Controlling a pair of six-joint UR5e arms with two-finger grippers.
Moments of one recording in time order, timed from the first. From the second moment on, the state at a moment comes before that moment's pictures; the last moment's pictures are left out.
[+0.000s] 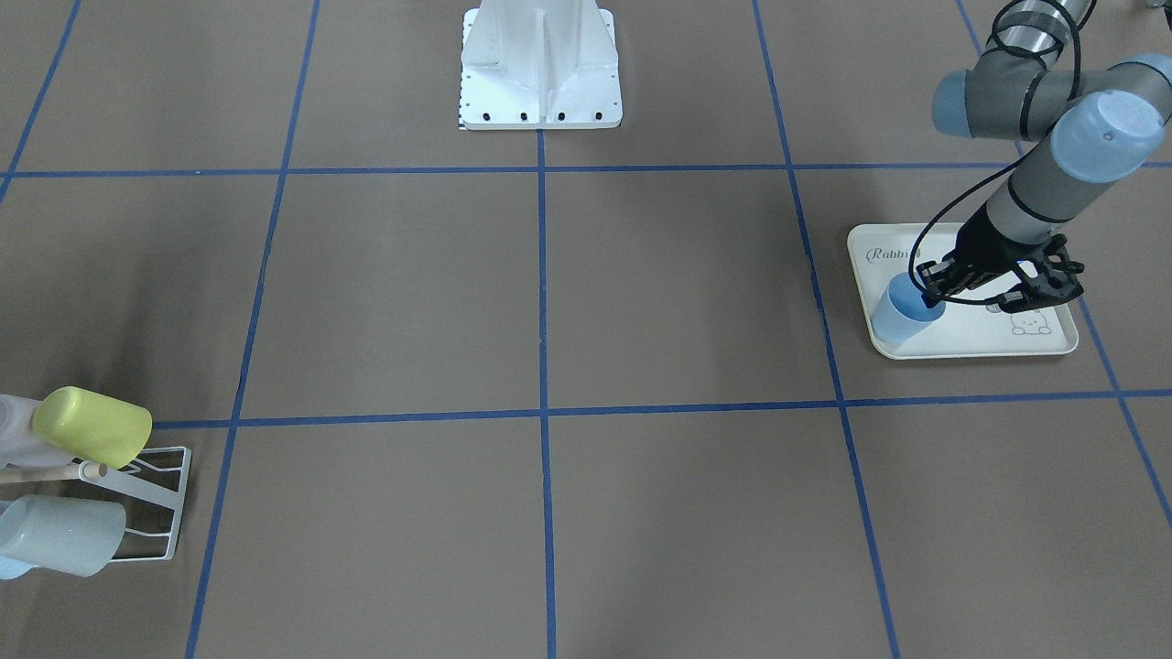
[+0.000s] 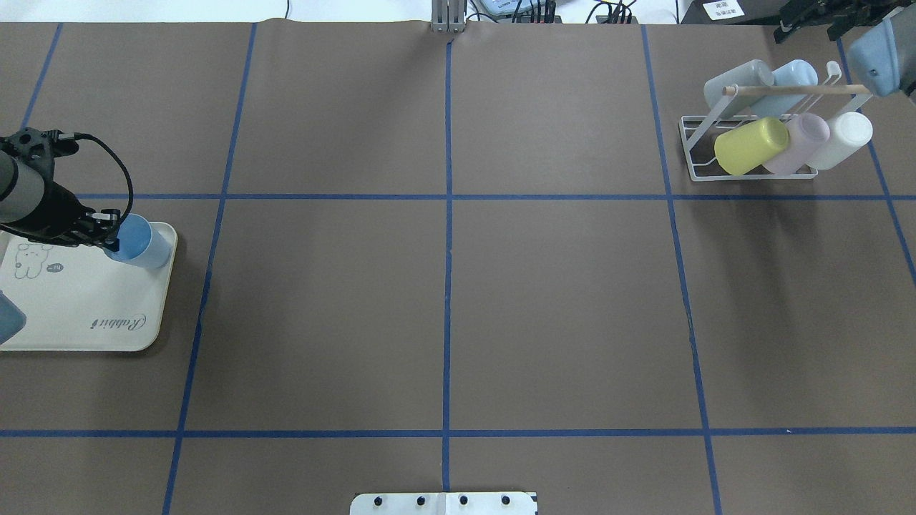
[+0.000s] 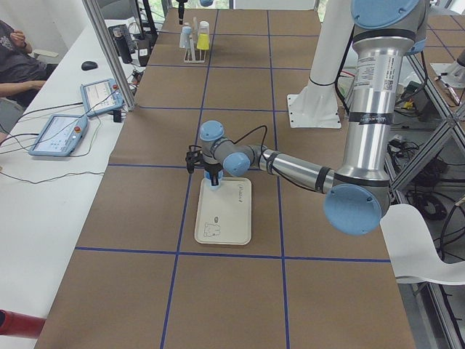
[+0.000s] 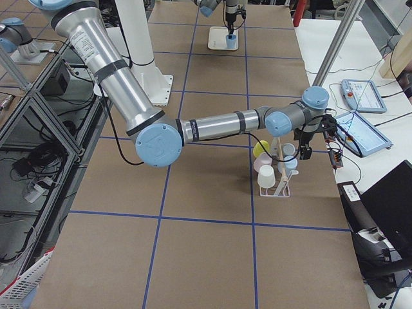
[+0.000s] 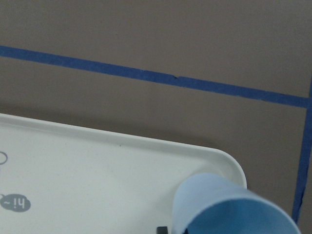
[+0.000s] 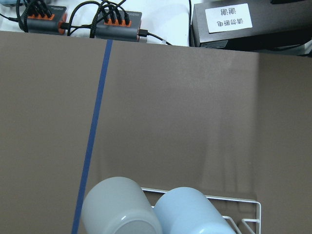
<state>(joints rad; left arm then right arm) -0.95 -1.62 -1.74 -1.97 -2.17 -1.00 1.33 -0.99 1.19 -1.28 2.32 0.39</state>
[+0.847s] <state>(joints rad) -0.98 -1.70 -1.93 -1.95 -2.23 -1.30 1.28 -1.08 1.48 -1.28 2.32 0.69</state>
